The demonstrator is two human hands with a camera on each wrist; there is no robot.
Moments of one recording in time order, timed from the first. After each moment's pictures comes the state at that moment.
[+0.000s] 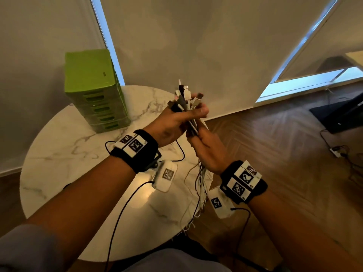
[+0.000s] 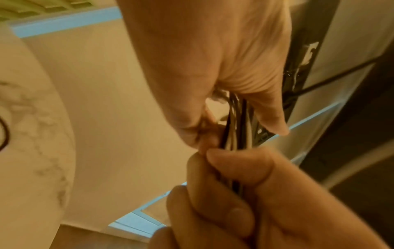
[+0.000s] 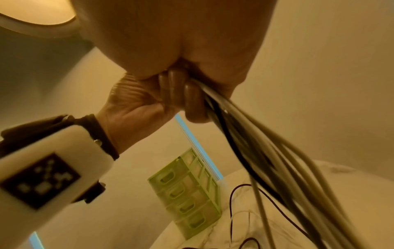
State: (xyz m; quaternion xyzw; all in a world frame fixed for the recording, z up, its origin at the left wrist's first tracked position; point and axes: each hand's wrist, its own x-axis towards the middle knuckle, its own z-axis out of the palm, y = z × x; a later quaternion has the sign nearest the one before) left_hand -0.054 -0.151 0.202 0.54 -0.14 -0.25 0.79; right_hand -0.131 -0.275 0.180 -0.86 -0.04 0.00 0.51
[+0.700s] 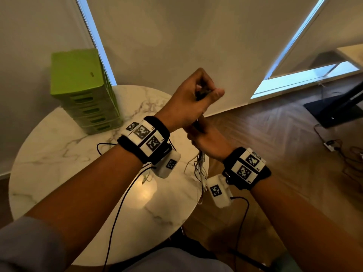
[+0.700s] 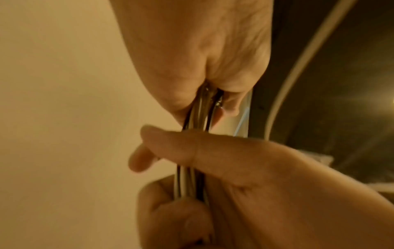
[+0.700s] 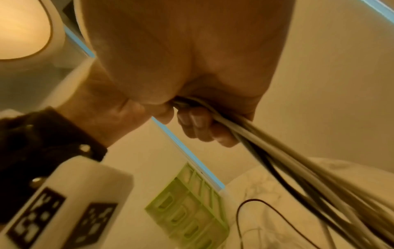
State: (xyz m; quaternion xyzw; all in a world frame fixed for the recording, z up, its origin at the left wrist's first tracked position) left_hand -0.038 -0.197 0.233 0.70 -0.30 -0.07 0.64; right_hand -0.107 -0.301 0.189 -0.84 -0.05 0.06 0.53
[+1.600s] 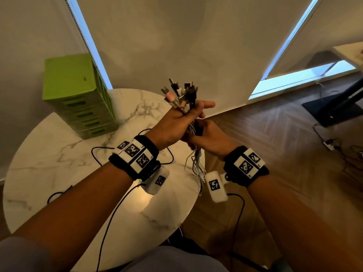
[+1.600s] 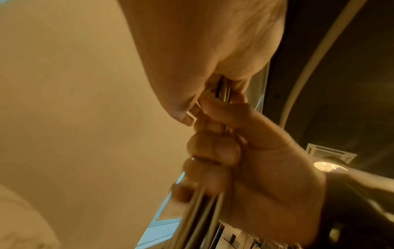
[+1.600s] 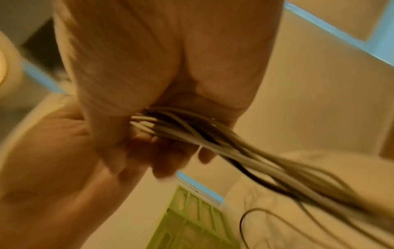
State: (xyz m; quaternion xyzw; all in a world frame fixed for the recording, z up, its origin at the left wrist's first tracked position) left_hand -0.063 -0.190 0.209 0.71 -0.27 -0.19 0.62; right_hand -0.108 -0.333 0.191 -0.82 -0.07 0.10 0.56
